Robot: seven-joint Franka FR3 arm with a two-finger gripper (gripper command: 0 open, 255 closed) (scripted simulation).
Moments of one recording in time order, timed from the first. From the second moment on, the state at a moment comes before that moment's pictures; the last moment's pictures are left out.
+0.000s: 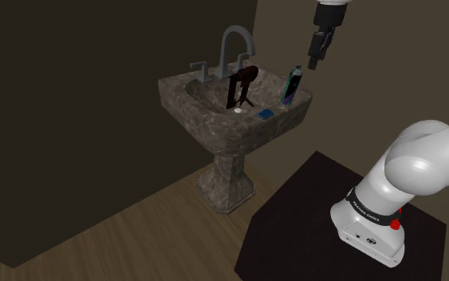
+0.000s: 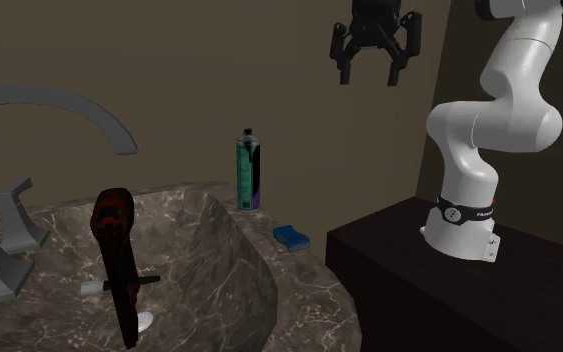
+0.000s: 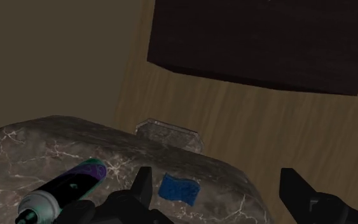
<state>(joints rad) -0.04 -0.59 -0.10 -2.24 -0.13 1.59 -0.29</state>
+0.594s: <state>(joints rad) -0.07 -0.28 -0.26 -2.05 -0.19 1.65 -0.57</state>
